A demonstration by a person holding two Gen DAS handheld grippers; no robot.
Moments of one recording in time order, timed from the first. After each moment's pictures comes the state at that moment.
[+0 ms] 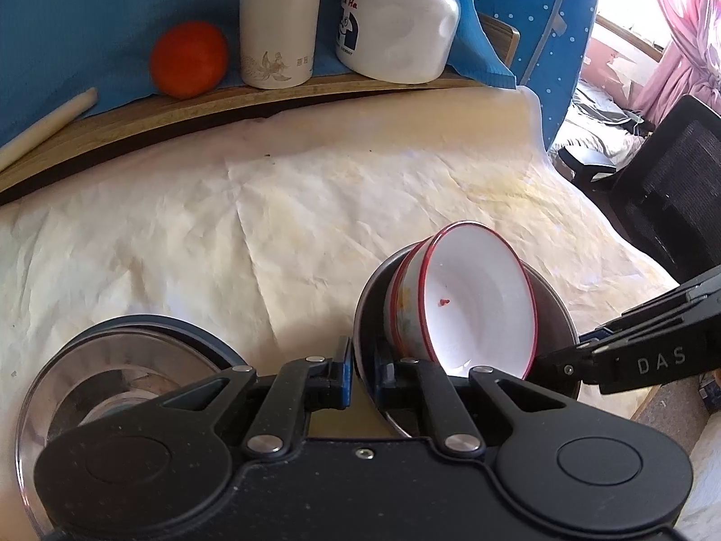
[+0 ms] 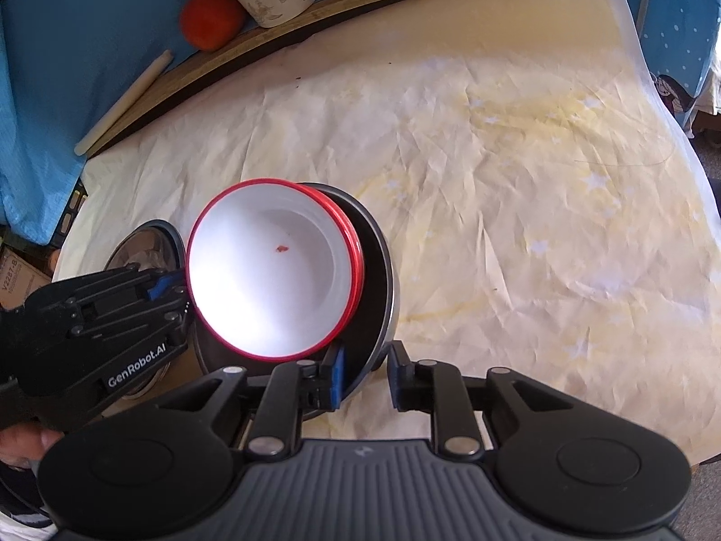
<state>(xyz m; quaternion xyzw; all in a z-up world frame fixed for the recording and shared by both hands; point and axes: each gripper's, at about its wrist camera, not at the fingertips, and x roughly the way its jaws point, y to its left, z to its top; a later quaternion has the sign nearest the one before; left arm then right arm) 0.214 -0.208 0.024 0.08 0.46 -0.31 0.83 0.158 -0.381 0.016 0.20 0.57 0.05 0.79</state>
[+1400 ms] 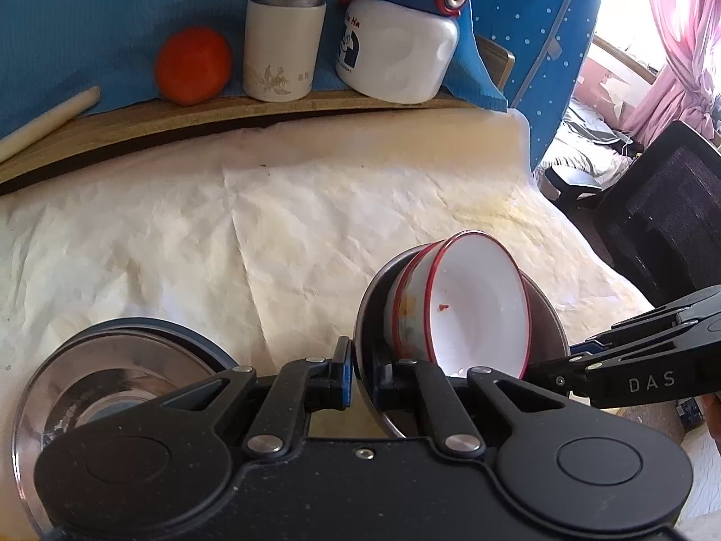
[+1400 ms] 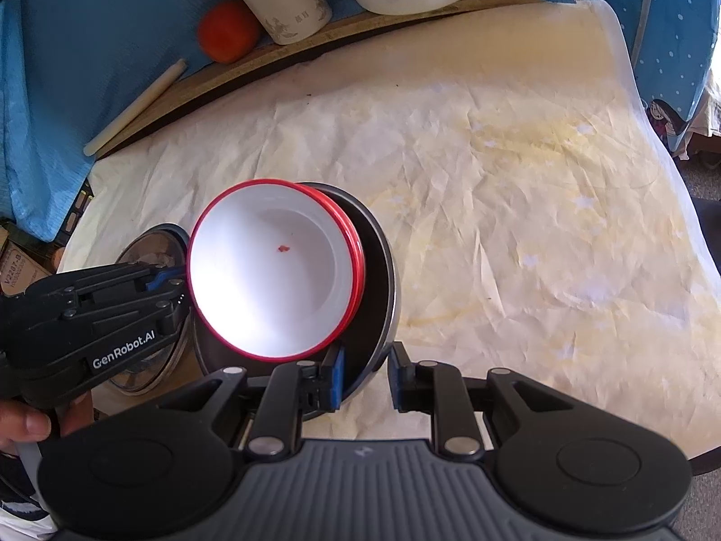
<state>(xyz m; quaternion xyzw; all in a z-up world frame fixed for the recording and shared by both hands) 0.215 -0.199 0.036 0.05 0.45 -0.32 0.83 0.151 -0.378 0.031 0.18 0.55 0.05 0.81</state>
